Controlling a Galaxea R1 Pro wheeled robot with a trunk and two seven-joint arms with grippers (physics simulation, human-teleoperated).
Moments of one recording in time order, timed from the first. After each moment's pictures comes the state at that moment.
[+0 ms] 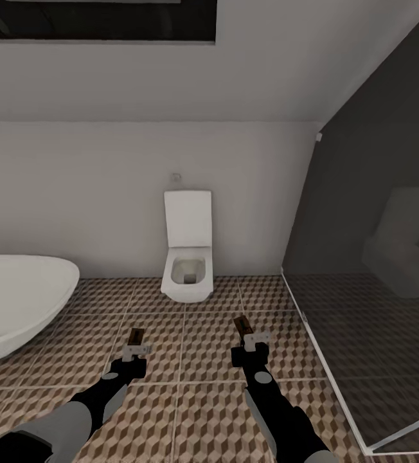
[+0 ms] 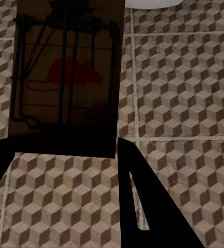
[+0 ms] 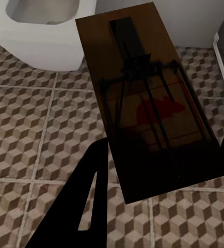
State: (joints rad) left arm -0.74 0.04 -0.32 -0.15 0.31 -0.09 0.05; right arm -0.45 0.16 0.27 -0.86 -0.03 0.15 -0.27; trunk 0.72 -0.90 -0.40
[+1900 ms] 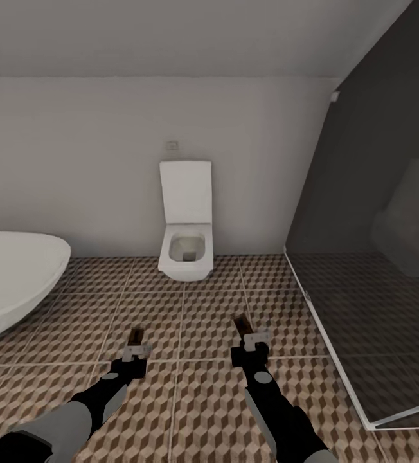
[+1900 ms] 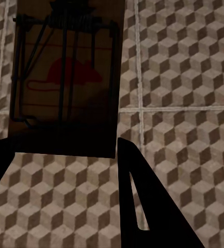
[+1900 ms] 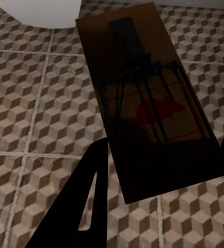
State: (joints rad) left arm -0.74 0.04 -0.32 -0.15 0.31 -0.09 0.05; right arm -0.45 0.16 0.27 -0.86 -0.03 0.15 -0.27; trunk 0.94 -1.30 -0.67
